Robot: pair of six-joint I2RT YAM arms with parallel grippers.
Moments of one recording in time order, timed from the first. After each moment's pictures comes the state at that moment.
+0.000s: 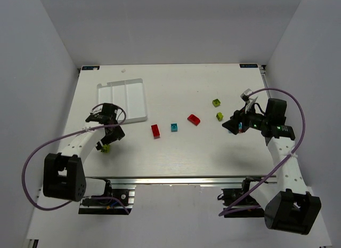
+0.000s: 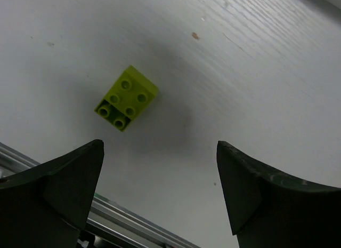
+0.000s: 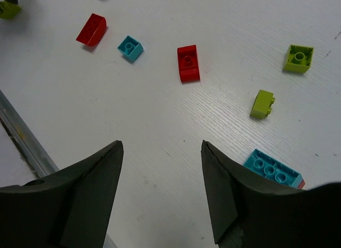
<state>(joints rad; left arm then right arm) -0.16 1.26 0.82 -0.81 -0.33 -0.68 -0.11 1.00 0.81 -0.51 -0.90 -0.36</state>
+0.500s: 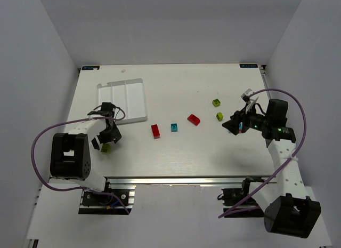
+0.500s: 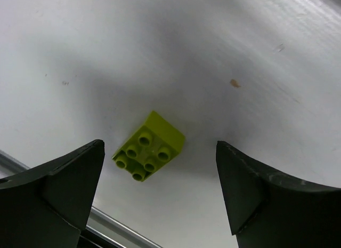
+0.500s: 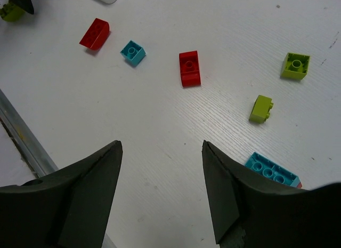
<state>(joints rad) -0.07 1.53 0.86 -0.74 -0.40 -0.56 -0.11 0.96 0.81 -0.51 -0.91 -0.35</state>
